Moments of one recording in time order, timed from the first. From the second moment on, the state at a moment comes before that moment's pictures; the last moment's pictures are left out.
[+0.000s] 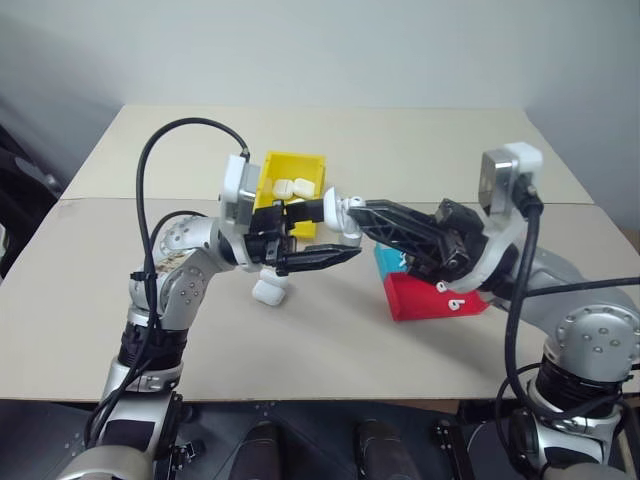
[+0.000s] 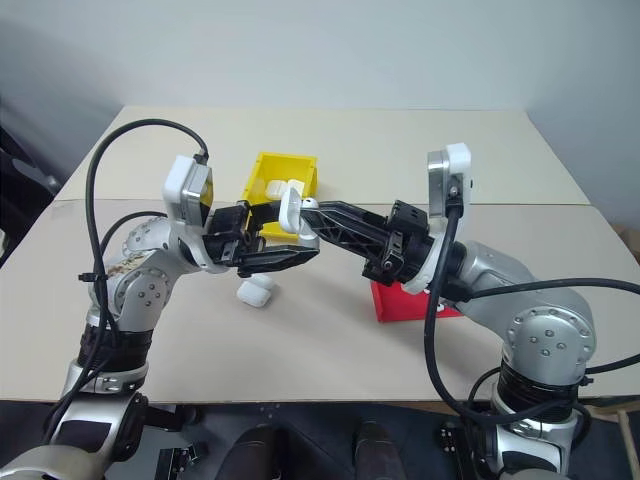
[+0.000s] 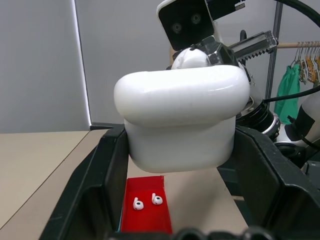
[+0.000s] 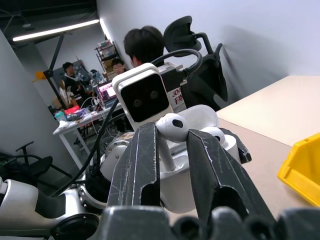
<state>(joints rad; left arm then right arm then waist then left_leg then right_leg) -0.66 0.42 -0.02 -0.13 -0.71 0.43 -1.19 -0.53 -0.45 -0.25 -0.56 1.33 1.01 0.41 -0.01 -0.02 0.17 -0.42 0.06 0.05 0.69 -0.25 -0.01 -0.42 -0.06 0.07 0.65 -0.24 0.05</state>
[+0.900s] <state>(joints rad) -0.65 0.42 -0.03 -0.11 -0.69 0.43 -1.17 -0.49 -0.68 -0.18 -0.58 1.30 0.88 0.57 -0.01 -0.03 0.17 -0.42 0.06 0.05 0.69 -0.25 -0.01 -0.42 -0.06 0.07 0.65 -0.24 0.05</state>
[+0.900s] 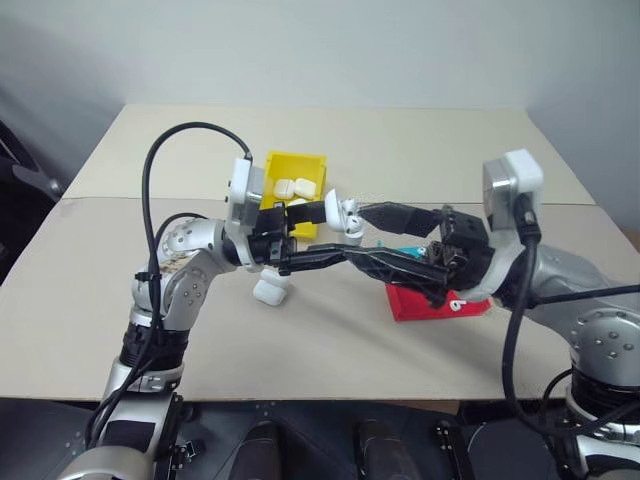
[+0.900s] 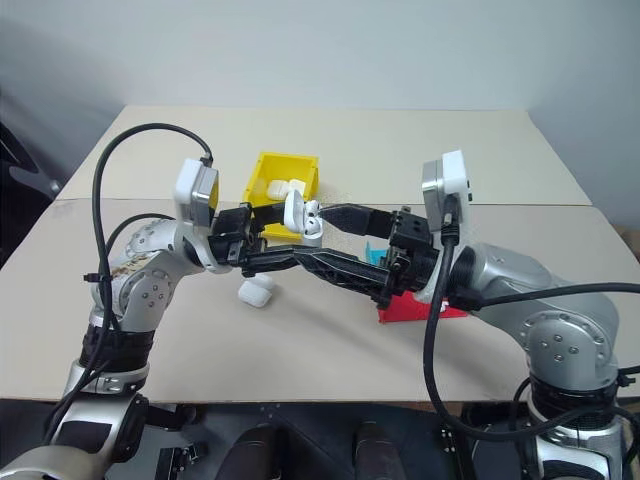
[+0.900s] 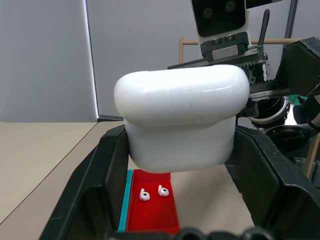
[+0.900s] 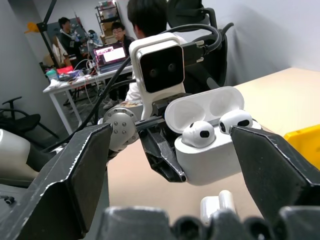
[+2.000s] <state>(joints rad) -0.68 0.31 -0.11 0.02 -0.57 0.34 -1.21 -1.24 -0.77 0.40 -0.15 0.57 0.78 1.22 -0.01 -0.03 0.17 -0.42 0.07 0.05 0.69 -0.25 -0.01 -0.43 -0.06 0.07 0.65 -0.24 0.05</state>
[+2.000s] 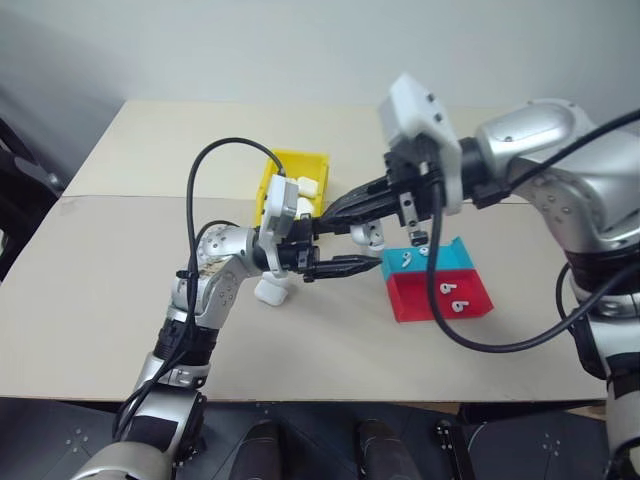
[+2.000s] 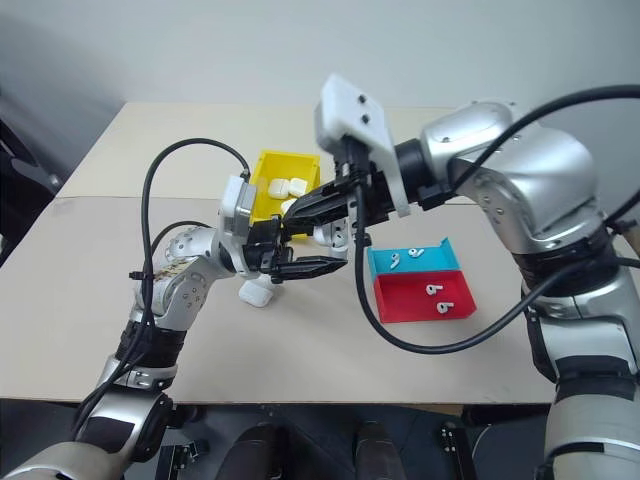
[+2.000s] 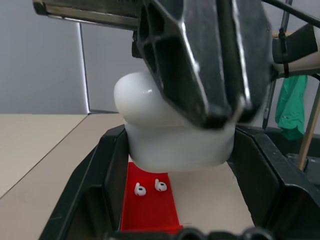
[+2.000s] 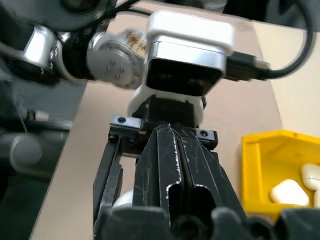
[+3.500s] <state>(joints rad) -1.03 0.15 -0.01 0.81 -0.02 0.15 -0.19 -0.51 -0.72 -0.15 -0.53 0.61 0.86 0.67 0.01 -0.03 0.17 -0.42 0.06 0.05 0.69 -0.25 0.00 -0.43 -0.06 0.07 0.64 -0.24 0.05</state>
